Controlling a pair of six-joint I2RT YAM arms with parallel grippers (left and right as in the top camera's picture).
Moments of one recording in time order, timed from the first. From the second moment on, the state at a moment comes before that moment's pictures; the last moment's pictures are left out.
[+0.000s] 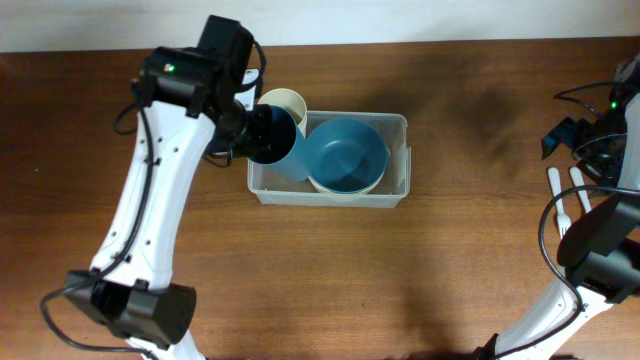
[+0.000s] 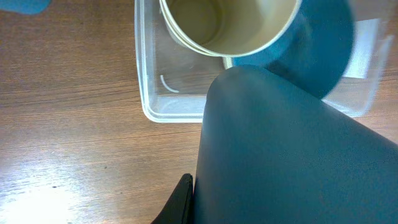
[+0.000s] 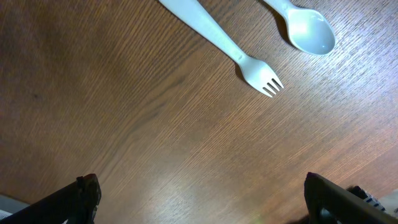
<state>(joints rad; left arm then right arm) -0.30 1.88 2.13 -1.58 0.11 -0.29 -0.48 2.11 2.03 -1.55 0.02 0.44</state>
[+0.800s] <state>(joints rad) -0.30 1.97 2.13 -1.62 -0.03 -0.29 -0.48 2.11 2.03 -1.55 0.02 0.45</state>
